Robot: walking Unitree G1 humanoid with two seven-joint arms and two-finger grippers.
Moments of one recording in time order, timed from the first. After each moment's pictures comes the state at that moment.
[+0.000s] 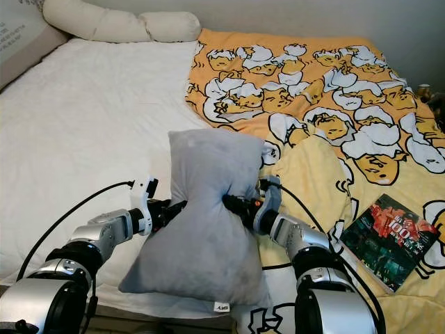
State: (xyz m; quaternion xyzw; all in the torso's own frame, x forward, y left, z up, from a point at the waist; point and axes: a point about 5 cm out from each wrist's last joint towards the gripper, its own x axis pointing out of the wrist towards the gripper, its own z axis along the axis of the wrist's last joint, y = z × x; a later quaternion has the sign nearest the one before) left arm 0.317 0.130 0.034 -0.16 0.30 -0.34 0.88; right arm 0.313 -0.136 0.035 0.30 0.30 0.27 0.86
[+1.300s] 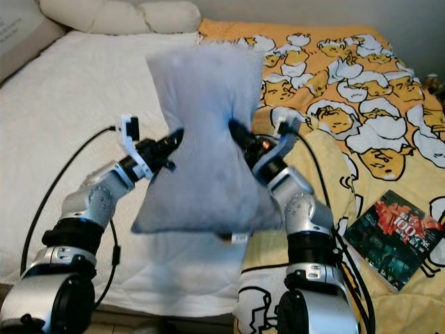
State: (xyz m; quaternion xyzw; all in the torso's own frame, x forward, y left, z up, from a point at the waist) left arm 0.353 0.119 0.147 -0.24 0.02 -0.39 0.89; right arm 0.345 -0.124 0.153 0.35 0.01 0.32 0.88
